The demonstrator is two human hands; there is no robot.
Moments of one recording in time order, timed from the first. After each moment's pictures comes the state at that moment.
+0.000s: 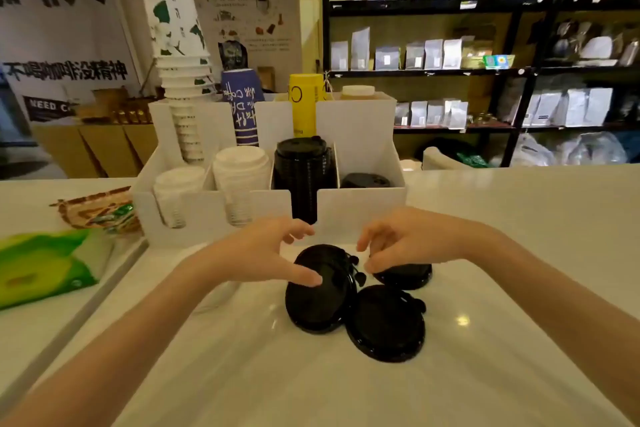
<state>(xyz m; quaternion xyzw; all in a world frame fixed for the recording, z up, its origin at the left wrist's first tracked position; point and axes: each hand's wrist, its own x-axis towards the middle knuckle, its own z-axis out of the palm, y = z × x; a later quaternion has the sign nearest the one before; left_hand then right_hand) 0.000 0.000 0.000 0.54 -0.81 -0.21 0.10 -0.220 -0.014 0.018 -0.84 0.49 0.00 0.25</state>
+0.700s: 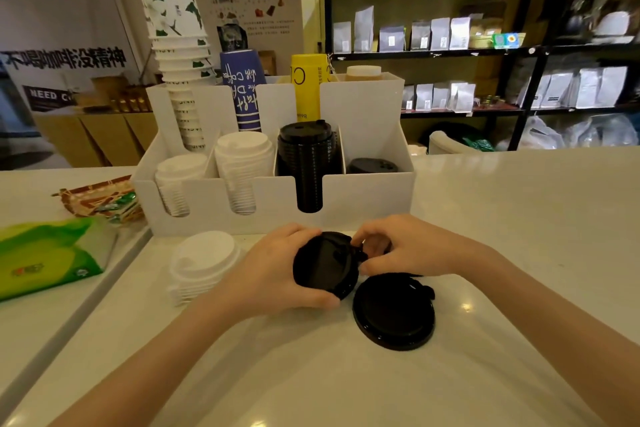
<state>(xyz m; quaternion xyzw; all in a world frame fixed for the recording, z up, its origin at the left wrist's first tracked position) -0.005 0.016 -0.041 0.51 -0.82 -0.14 0.20 -0.209 -0.017 -0.018 -0.84 0.47 -0.09 0.26</state>
